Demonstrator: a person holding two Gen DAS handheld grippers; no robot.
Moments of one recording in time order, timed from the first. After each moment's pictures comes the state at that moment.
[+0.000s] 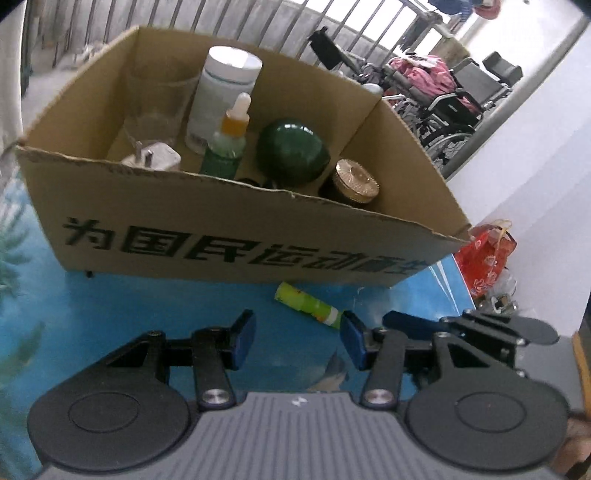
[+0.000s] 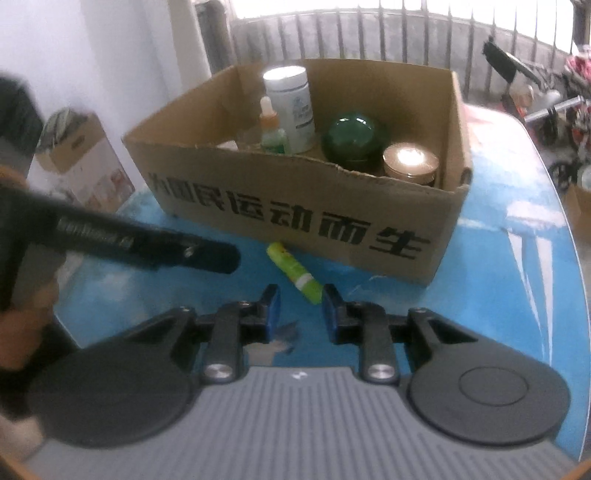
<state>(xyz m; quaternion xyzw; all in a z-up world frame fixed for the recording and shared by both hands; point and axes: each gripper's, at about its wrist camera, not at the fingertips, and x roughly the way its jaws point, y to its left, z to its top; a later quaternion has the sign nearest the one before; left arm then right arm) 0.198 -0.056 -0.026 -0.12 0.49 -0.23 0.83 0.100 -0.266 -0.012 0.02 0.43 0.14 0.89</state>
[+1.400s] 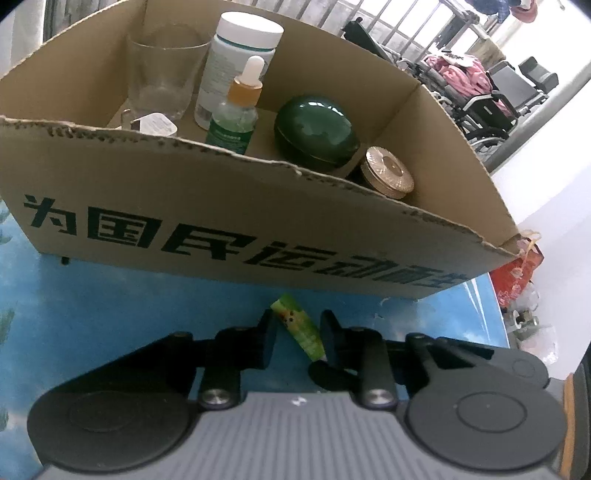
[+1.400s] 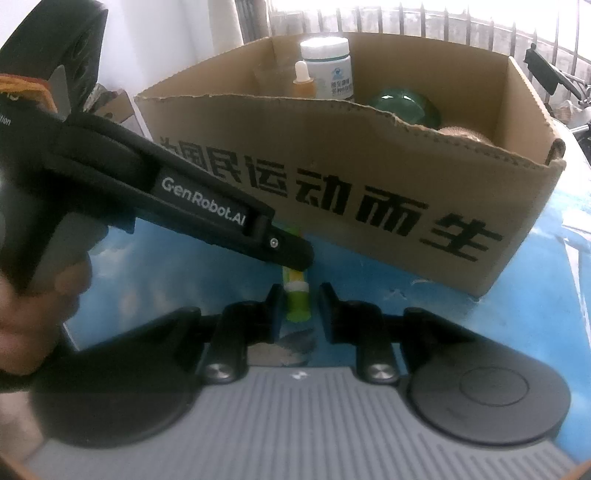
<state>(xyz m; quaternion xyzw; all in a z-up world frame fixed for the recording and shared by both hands) 0.214 -0.084 -0.050 -0.13 0.51 -0.17 0.83 0.119 -0.252 -0.053 0.00 0.42 0.19 0.89</state>
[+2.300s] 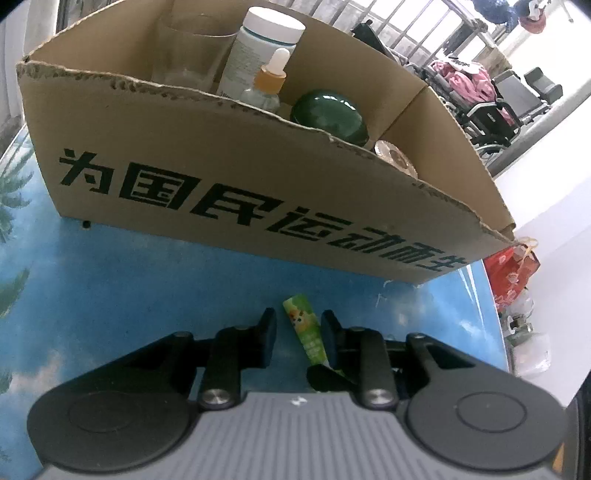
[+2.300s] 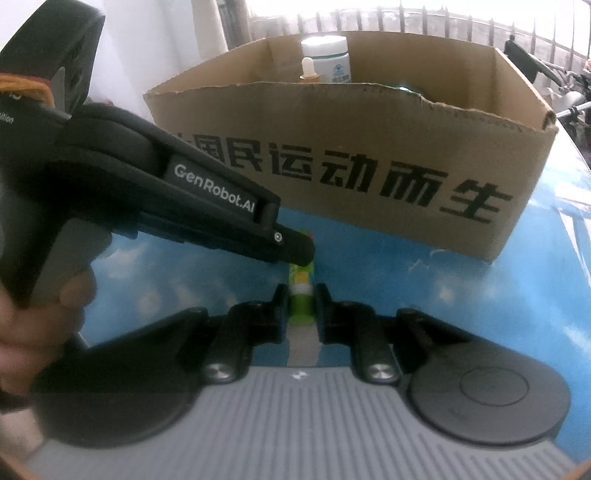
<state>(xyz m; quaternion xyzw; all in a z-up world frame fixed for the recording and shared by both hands) 0.191 -0.067 -0.051 -0.15 0.51 -0.17 0.83 0.097 -0.230 -0.055 0.02 0.42 0.16 0.89</state>
